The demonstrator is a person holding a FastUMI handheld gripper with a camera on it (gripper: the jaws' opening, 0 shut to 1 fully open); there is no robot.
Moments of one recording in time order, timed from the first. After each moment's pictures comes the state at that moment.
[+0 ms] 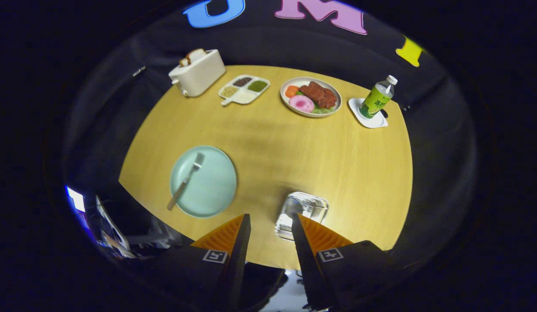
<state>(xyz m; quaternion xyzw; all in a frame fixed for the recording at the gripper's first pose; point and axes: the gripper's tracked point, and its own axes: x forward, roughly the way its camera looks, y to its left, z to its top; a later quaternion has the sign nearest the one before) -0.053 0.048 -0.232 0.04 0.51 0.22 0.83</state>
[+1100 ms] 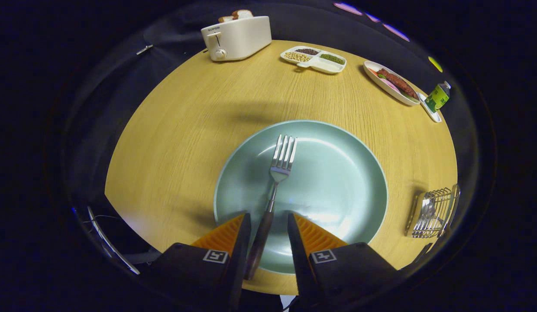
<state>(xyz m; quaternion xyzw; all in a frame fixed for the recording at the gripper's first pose) -0.093 0.277 -0.376 0.01 0.55 0.20 0.81</state>
